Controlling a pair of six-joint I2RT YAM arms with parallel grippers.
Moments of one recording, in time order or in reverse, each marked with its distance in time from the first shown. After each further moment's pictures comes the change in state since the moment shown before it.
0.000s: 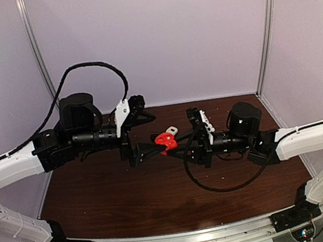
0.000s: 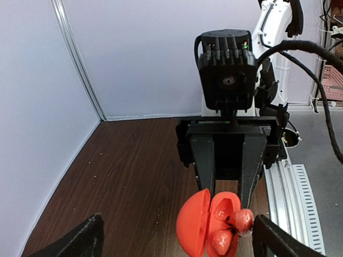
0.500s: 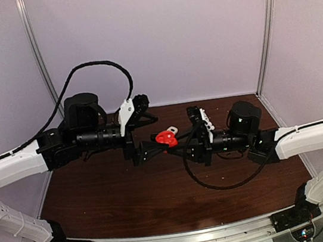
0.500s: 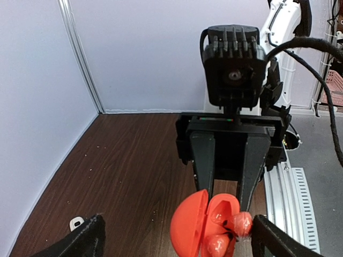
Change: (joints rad) left arm 0.000 0.034 0.012 0.002 -0.026 -0.043; right arm -0.012 0.003 0.004 -0.005 0.000 0.006
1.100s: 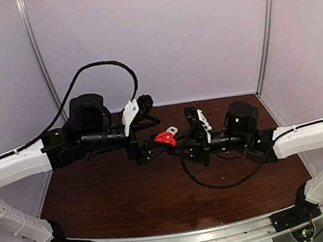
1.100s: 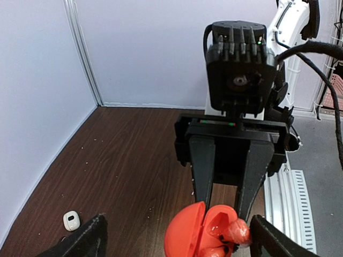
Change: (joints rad) left arm -0.004 0.031 0.003 0.007 -0.017 -0.040; right arm -0.006 0.020 0.011 -0.022 -0.001 0.001
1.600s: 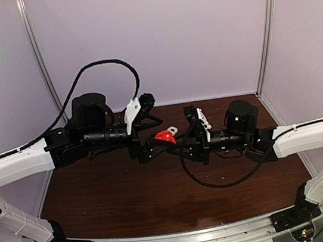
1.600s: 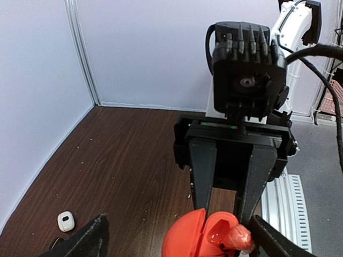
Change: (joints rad) left arm 0.005 0.023 0.007 0.022 0.014 -0.032; right arm -0.002 0.000 0.010 -0.010 0.000 -0.002
